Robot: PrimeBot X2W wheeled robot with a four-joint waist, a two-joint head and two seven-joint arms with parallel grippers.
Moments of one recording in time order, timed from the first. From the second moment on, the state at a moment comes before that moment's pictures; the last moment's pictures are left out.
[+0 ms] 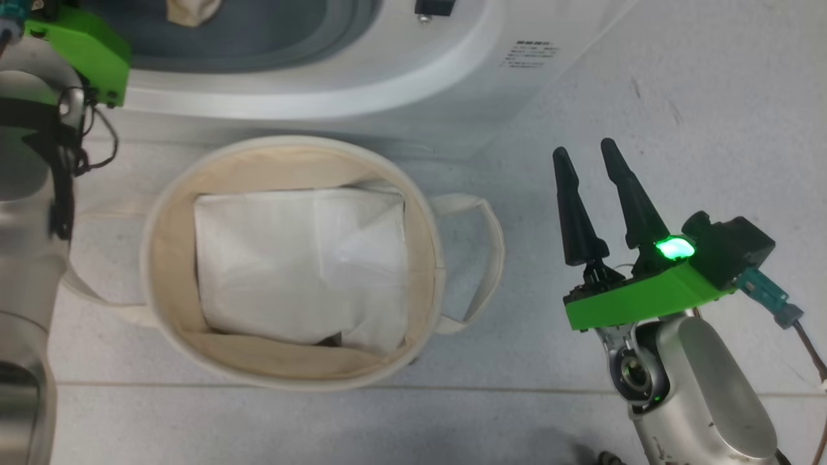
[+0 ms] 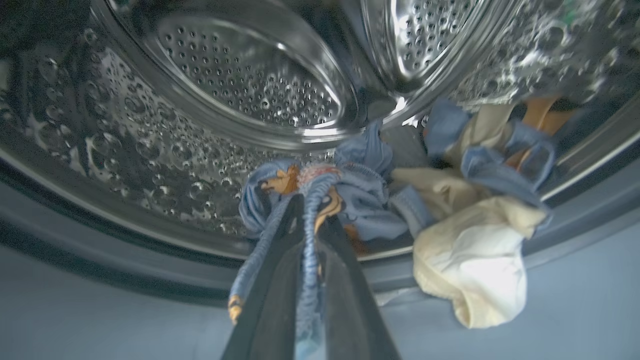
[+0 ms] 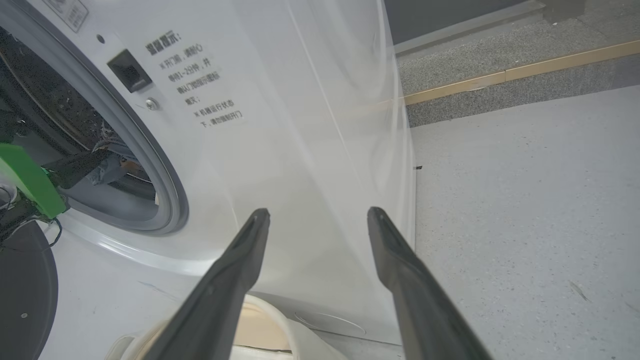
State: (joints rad) left arm -1.30 0.30 -0.34 1.10 -0.01 0.07 -0.23; right arm -0.39 -0.05 0.22 0.13 0.41 0.13 -0.25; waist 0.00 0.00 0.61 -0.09
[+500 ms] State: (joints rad) left arm -0.82 0.30 -0.23 0.34 -0.14 0.10 -0.26; right arm -0.32 -0.05 0.19 0.16 0.39 0.13 -0.25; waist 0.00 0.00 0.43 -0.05
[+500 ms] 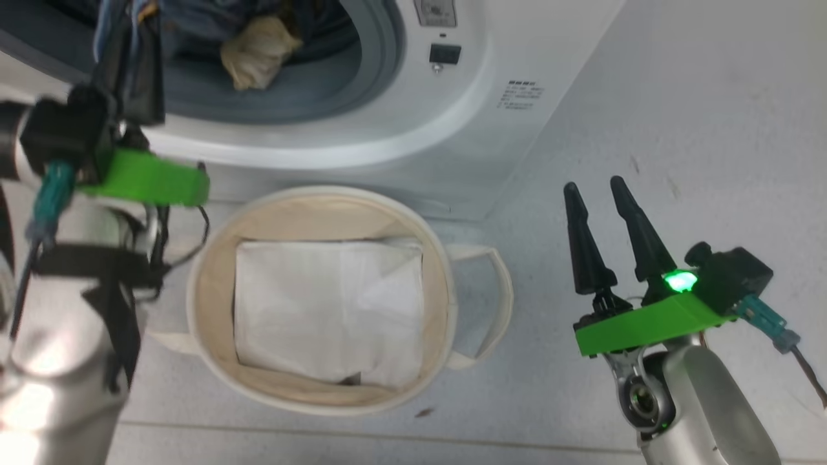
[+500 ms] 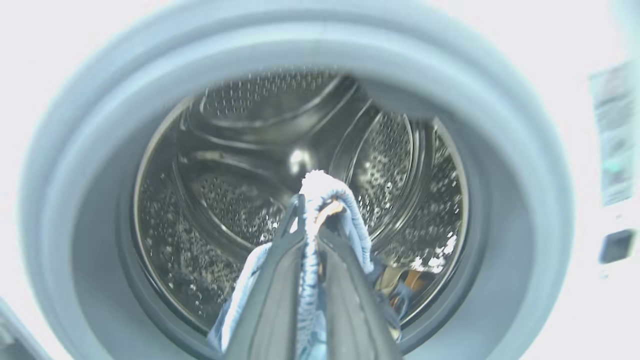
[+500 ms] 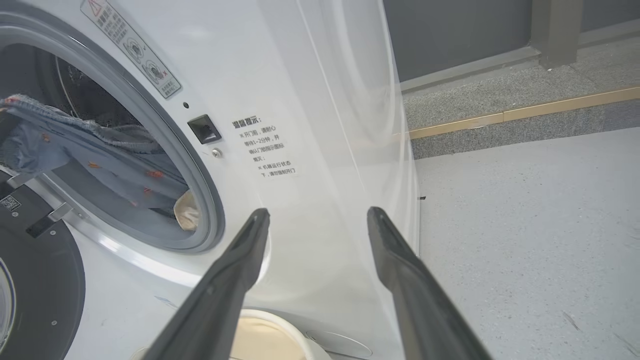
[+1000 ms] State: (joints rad) left arm -0.52 0.28 -0.15 -0.16 -0.16 0.14 -0.26; right arm -0.21 -0.05 0.19 0.20 0.39 0.13 -0.25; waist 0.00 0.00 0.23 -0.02
